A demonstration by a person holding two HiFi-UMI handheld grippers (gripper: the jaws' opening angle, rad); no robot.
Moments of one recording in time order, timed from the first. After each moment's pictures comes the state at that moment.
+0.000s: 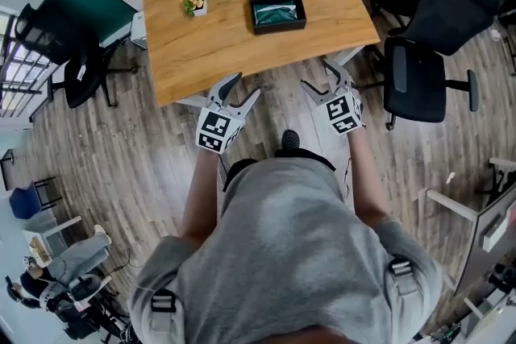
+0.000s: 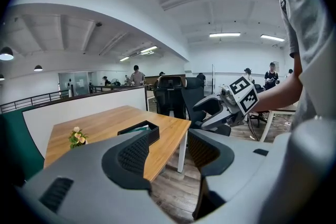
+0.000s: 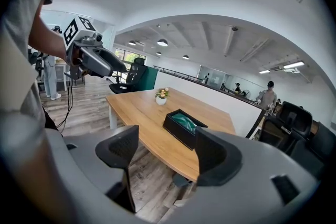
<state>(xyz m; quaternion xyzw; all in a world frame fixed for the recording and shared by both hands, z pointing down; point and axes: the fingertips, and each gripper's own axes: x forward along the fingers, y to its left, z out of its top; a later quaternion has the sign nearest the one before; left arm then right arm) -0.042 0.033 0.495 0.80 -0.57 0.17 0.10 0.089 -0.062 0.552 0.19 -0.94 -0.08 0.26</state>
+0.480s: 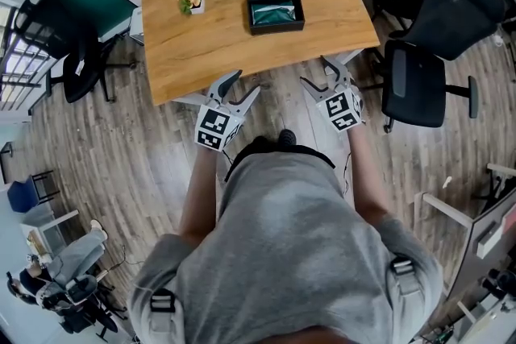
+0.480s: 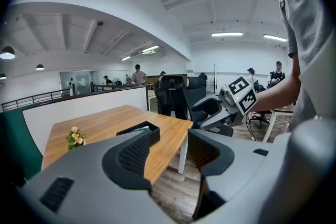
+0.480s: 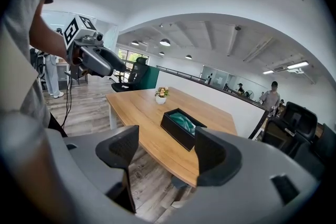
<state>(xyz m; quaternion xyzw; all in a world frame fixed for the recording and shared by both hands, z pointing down) -0.038 0.009 0.499 0.79 -0.58 0.17 0.11 0.087 -0.089 0.557 0.17 -0.95 -0.09 0.26</state>
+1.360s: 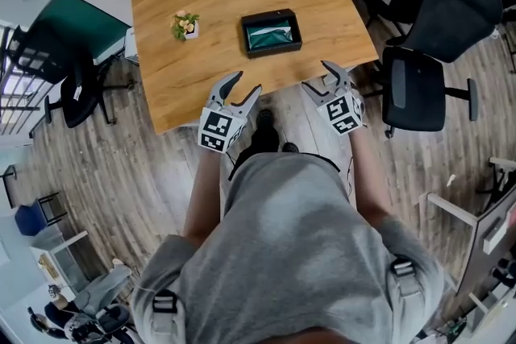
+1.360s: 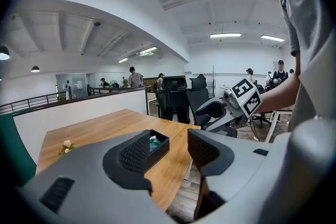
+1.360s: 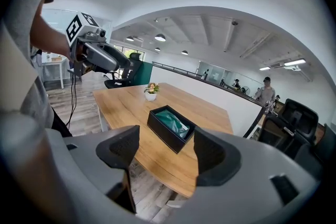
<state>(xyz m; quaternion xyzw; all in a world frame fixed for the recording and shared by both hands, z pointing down) -0.072 -0.074 0.496 0.80 -0.56 0.17 0.10 0.066 -0.157 0.565 0.20 -0.94 -0.08 0.28</state>
